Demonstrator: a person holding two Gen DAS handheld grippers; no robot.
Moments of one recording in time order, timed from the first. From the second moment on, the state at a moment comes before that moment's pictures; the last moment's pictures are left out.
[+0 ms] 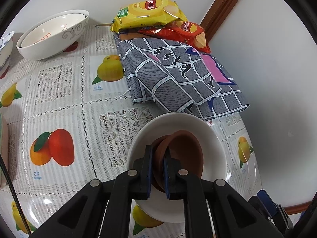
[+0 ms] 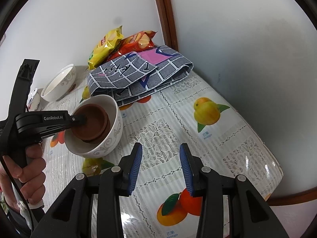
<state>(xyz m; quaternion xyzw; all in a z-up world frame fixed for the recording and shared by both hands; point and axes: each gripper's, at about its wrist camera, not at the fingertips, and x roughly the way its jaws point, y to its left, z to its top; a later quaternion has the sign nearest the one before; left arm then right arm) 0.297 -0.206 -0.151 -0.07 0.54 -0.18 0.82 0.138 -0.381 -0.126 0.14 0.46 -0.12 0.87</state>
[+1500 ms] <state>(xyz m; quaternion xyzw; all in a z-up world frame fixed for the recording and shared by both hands) 0.282 -0.174 -0.130 -0.04 0.54 -0.15 0.83 0.191 -0.343 -0.118 0.11 0.47 -0.06 0.88</state>
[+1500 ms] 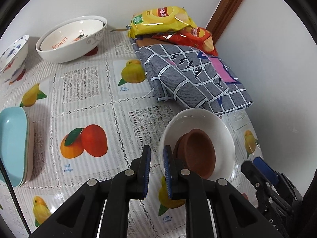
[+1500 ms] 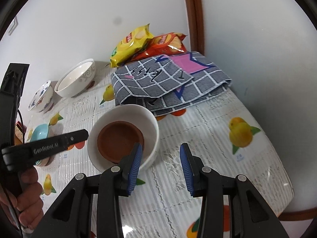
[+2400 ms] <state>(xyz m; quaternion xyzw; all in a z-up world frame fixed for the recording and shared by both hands) 0.298 -0.196 -0.163 -0.01 0.56 -0.16 0.82 0.234 -0.355 -0.166 0.13 0.50 -0.07 0.85</state>
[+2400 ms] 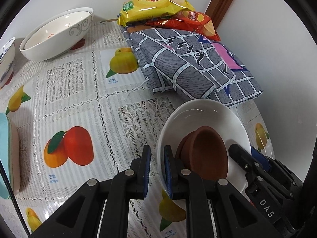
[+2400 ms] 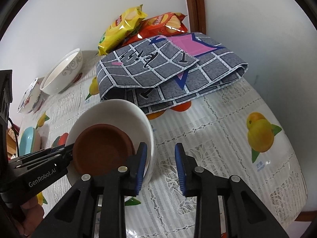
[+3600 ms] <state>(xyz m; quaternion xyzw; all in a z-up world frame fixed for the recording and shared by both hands) 0.293 -0.200 -0.171 -0.01 0.54 -0.15 0.83 0.251 -0.357 -0.179 0.13 0.52 -0.06 0.84</state>
